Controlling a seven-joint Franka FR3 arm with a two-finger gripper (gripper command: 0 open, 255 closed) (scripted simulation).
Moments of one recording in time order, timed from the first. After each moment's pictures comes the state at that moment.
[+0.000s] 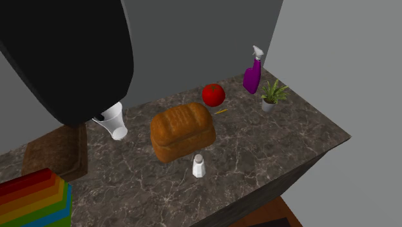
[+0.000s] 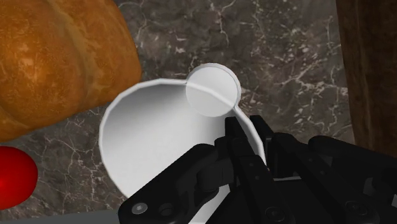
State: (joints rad) arm 0.36 0.81 0.14 -1.42 -0.42 2.10 0.73
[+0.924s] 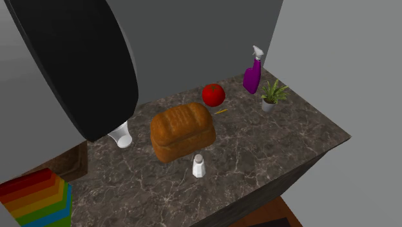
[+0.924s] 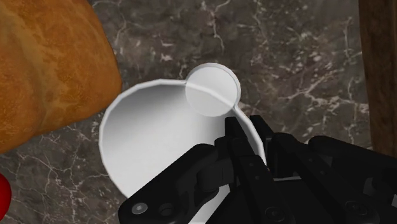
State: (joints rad) arm 0.37 0.91 0.12 -1.40 -0.44 2.18 0.76
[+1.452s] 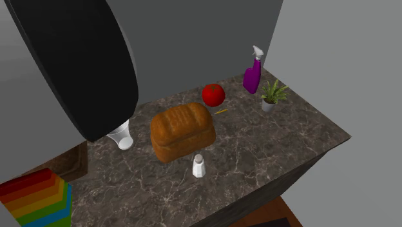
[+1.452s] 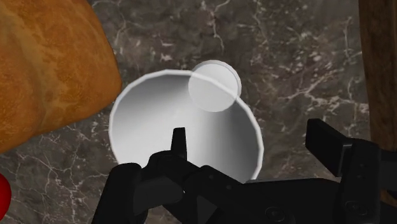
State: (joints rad) arm 0.37 0.91 0.12 -1.40 -0.44 2.18 0.76
